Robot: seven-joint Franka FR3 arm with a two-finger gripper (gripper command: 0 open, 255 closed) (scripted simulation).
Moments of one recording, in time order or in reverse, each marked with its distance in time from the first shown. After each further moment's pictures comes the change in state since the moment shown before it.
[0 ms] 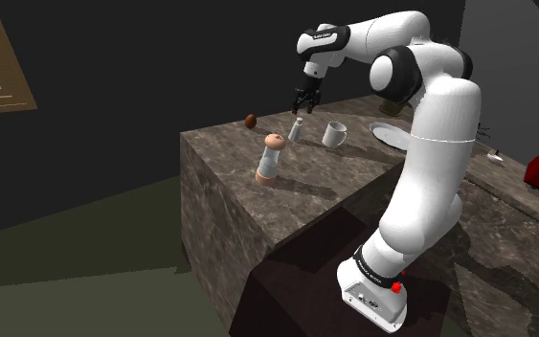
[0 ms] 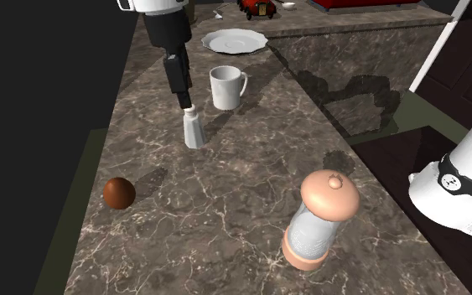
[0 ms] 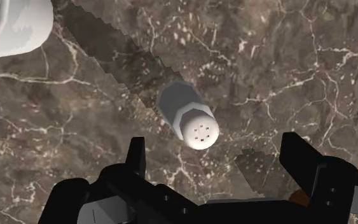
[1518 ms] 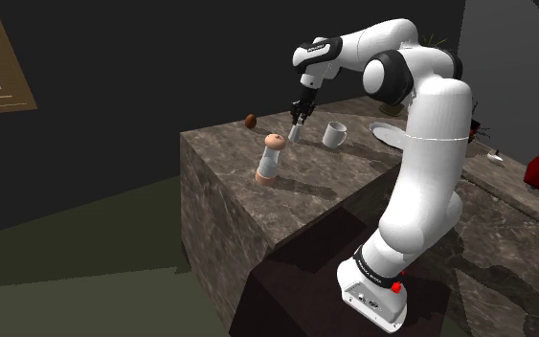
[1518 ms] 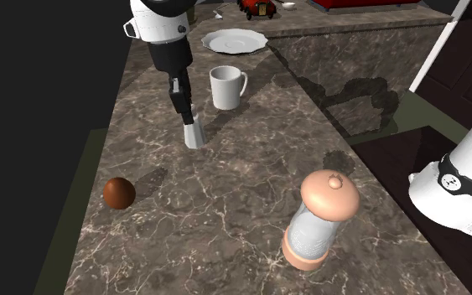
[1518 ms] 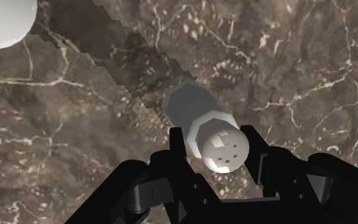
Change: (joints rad) arm -0.008 0.053 0.009 -0.041 0.024 0.089 -0.020
